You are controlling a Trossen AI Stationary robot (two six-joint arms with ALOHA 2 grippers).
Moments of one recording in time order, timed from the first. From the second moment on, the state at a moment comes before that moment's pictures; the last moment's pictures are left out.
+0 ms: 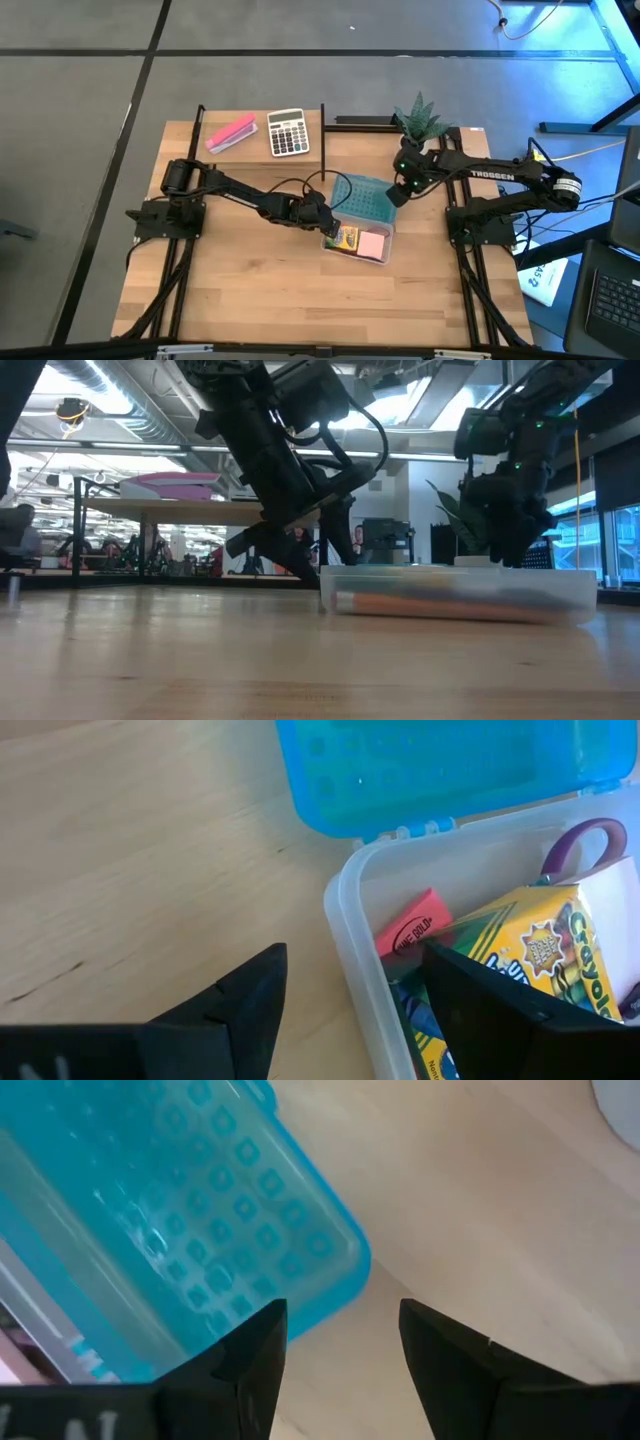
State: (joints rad) left arm -0.07 1.91 1.15 -0.21 -0.27 -1.17; right arm -0.45 1.22 0.68 -0.73 -0.02 0.47
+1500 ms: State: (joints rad) left arm -0.07 1.91 1.15 -0.21 -0.27 -1.18; right arm -0.45 1.22 0.68 -0.63 -0.03 0.44
